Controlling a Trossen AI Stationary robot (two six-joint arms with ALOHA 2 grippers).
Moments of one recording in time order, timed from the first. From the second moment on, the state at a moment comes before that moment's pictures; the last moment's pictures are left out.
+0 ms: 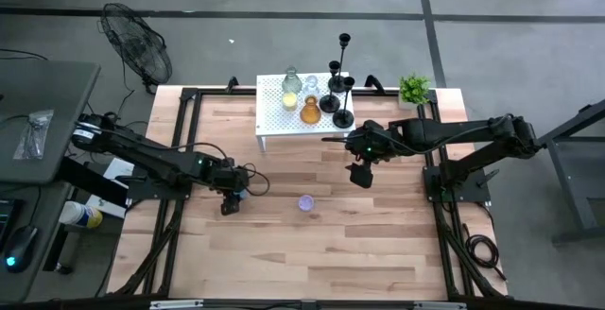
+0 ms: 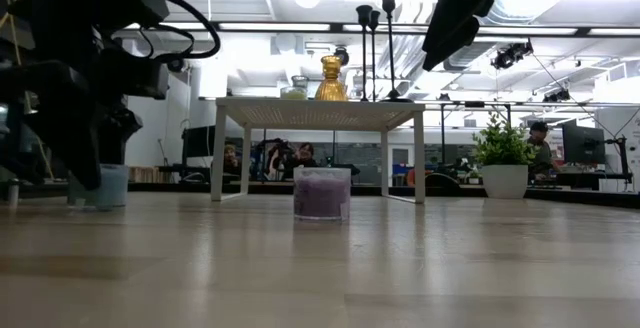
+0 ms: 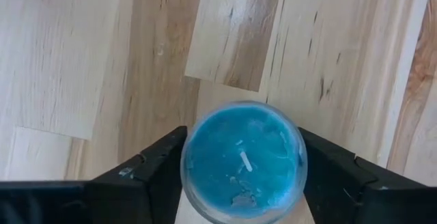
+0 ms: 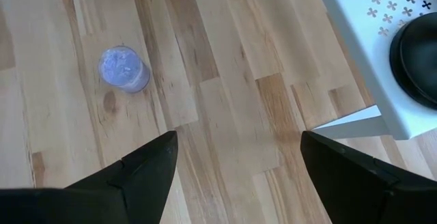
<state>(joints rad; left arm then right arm) -0.20 1.19 0.54 -0.52 -0.08 -0.40 -0.01 1.34 1.17 -0.83 0.13 0.27</state>
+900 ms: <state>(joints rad) -0.11 1.19 1.04 -0.96 -0.11 -0.53 -0.01 1.34 1.17 -0.83 0.13 0.26</state>
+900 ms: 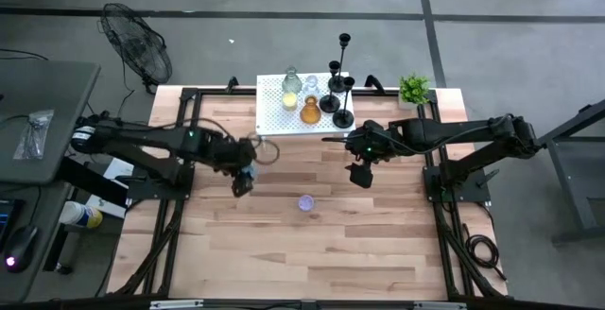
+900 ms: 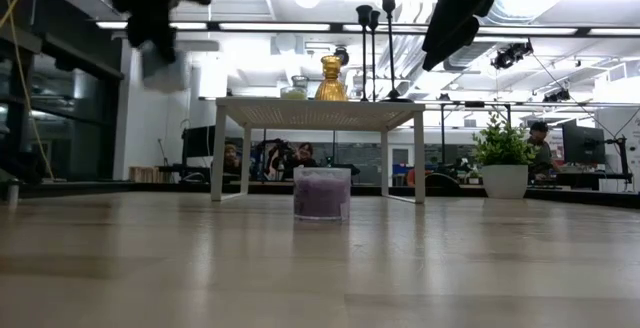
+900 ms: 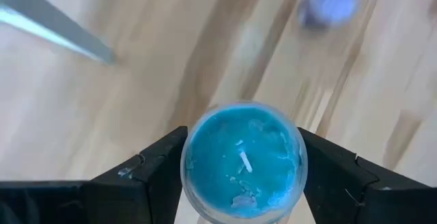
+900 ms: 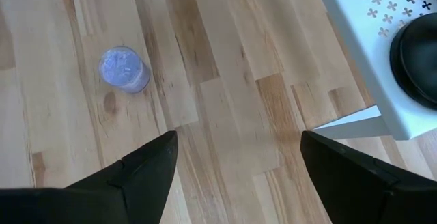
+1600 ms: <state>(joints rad) 0.41 1.50 1.63 -1.15 -0.09 -0.15 -0.01 1.34 1.17 -0.83 0.13 0.27</state>
